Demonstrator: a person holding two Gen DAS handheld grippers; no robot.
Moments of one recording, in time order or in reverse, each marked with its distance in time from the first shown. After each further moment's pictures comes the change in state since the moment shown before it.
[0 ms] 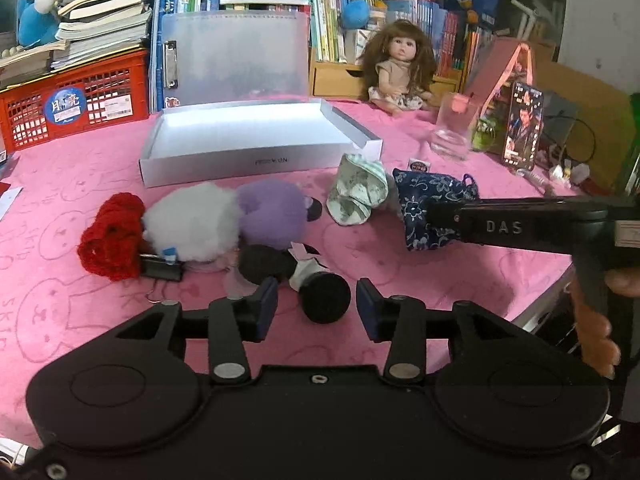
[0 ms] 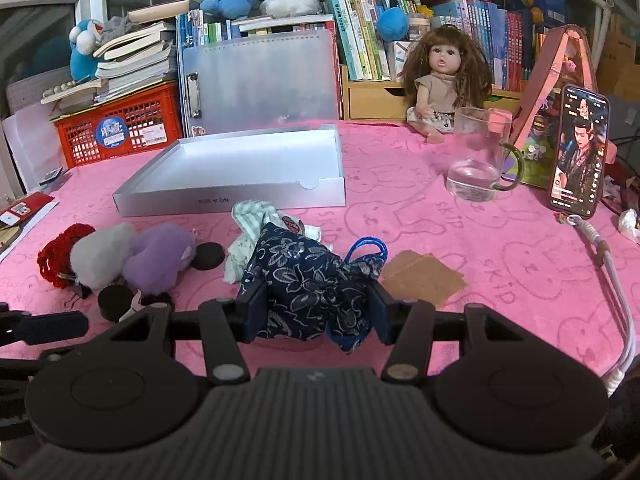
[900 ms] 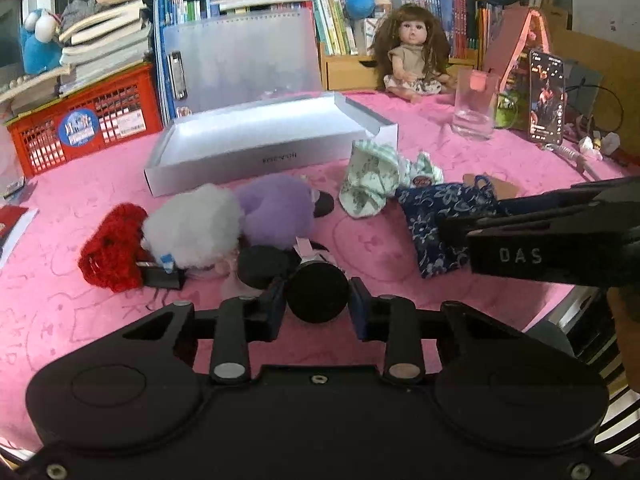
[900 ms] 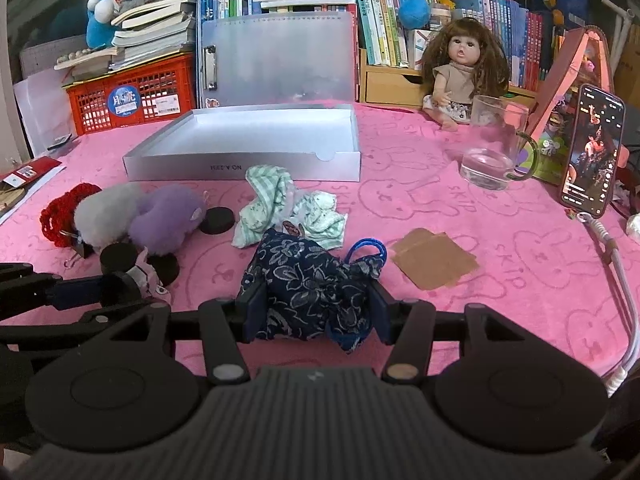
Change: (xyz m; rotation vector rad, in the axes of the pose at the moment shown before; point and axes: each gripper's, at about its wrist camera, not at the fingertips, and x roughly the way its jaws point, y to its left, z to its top) left arm 0.021 -0.018 -0.007 0.084 -0.016 0.116; right arm 0.005 0.007 -0.014 -0.070 0.041 0.019
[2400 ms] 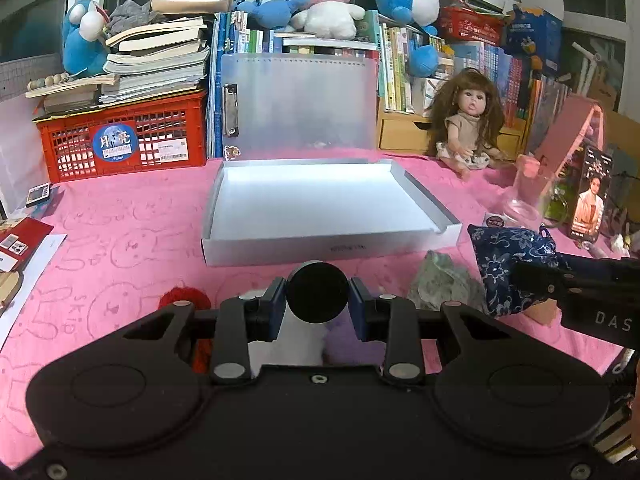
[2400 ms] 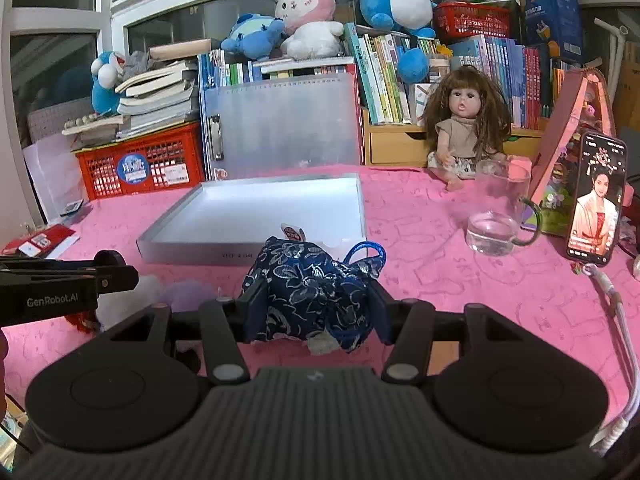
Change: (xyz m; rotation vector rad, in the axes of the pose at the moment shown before) left arm 0.010 0.073 0.078 -0.164 -0.067 0.034; right arm -0.012 -0.008 0.045 0.056 -0.150 0.046
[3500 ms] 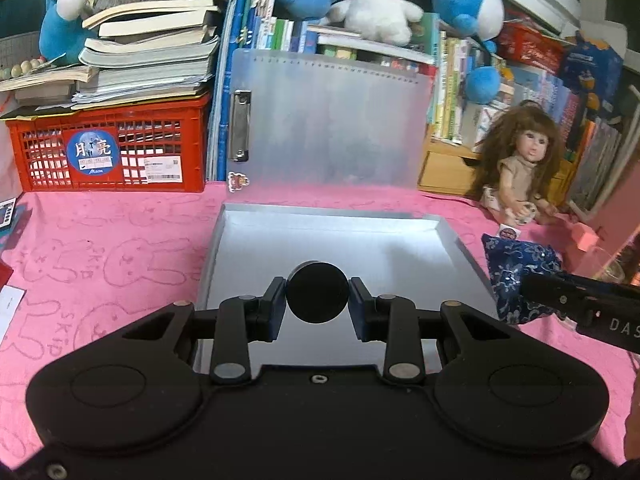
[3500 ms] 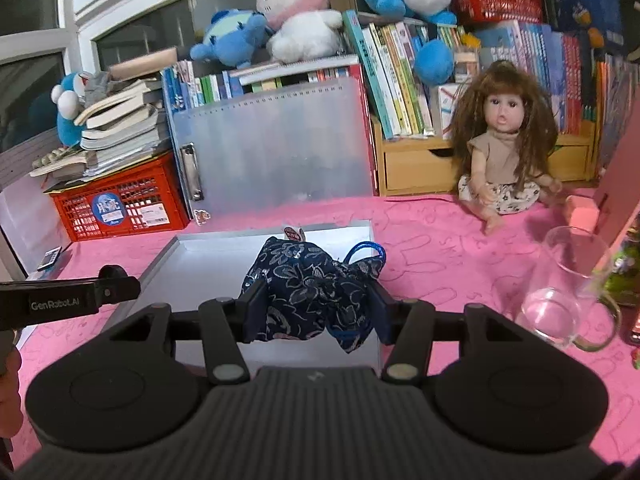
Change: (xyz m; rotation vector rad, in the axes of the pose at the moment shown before) left arm 0.135 0.040 0.109 -0.106 0.049 0.016; right arm 0.129 -0.018 0.095 0.050 0.058 0.051
